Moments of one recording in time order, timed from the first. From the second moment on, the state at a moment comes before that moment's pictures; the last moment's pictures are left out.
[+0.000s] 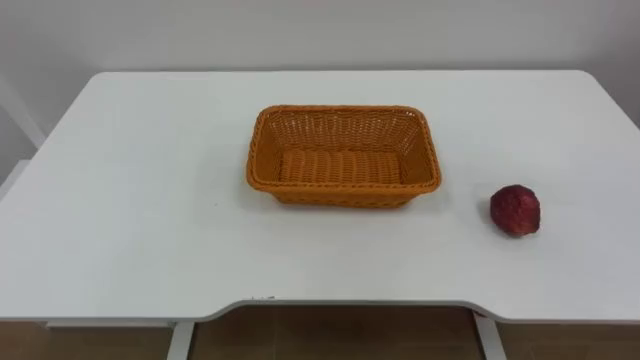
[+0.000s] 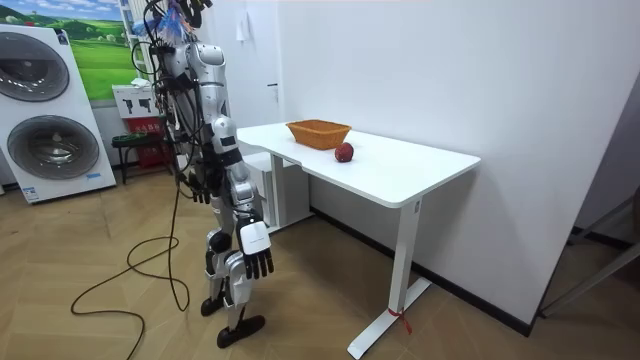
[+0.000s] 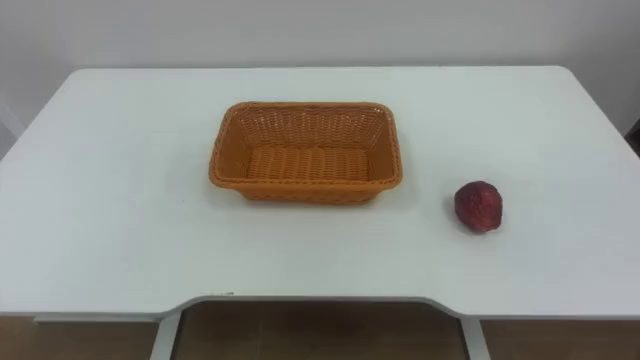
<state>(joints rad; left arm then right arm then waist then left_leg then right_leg) 0.28 0.14 0.14 1.04 0.34 0.19 0.10 0.20 -0.22 -0.06 1.29 0.02 0.20 -0.19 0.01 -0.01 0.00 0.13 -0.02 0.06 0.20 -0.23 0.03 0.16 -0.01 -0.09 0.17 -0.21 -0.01</state>
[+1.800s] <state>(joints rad) 0.31 0.19 0.25 0.97 0.34 0.08 0.08 -0.05 -0.39 -0.50 0.38 0.44 -0.06 -0.80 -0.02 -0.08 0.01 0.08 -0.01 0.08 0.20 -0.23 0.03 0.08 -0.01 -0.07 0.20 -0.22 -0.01</state>
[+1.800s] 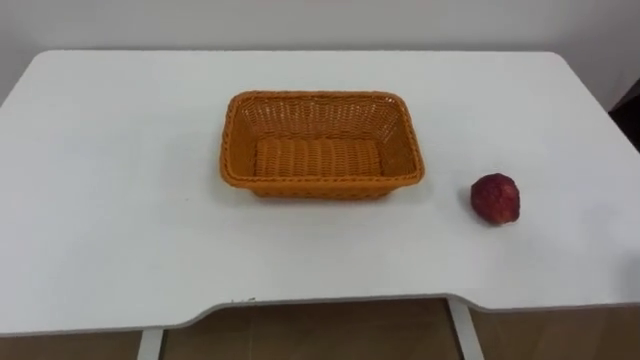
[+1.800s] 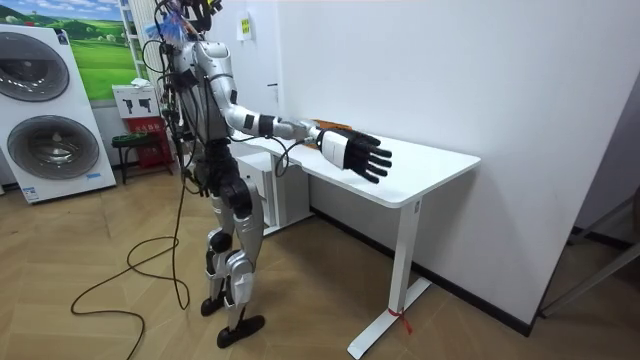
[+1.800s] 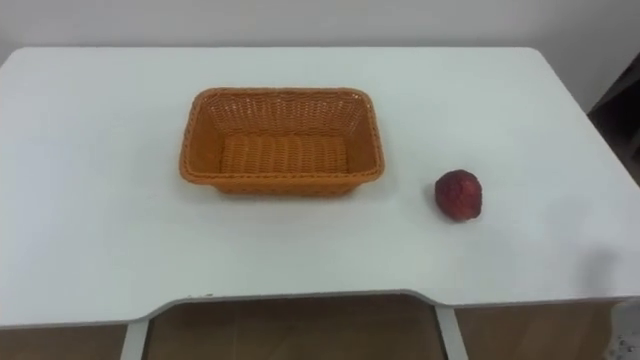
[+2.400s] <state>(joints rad) 0.30 0.21 0.21 0.97 0.34 0.10 0.05 -0.10 -0.42 -0.27 0.33 0.34 -0.03 -0.49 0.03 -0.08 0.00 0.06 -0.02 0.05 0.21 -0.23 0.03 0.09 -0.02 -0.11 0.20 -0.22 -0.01</state>
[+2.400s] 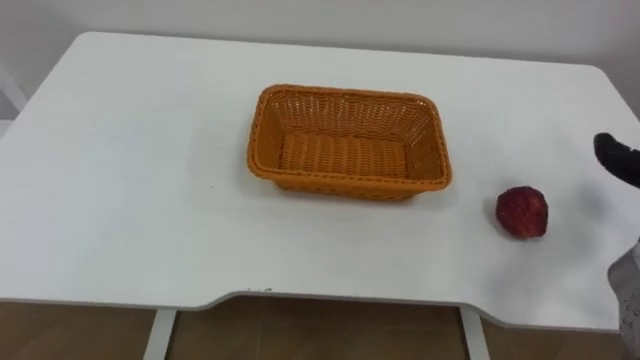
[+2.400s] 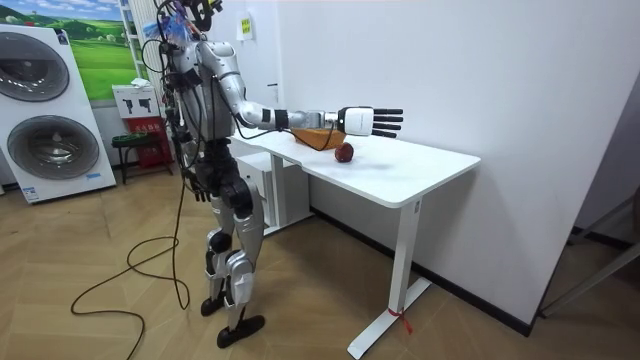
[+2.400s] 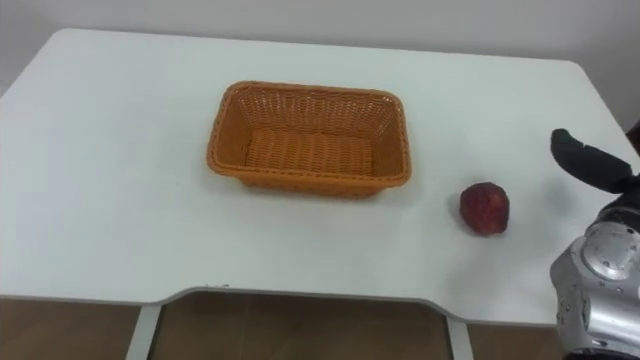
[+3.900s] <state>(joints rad) 0.30 0.23 0.15 0.97 0.37 0.09 0.02 0.00 -0.38 -0.08 0.52 0.07 -0.07 -0.20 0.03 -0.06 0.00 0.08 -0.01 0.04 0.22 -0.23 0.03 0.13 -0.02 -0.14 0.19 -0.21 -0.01</state>
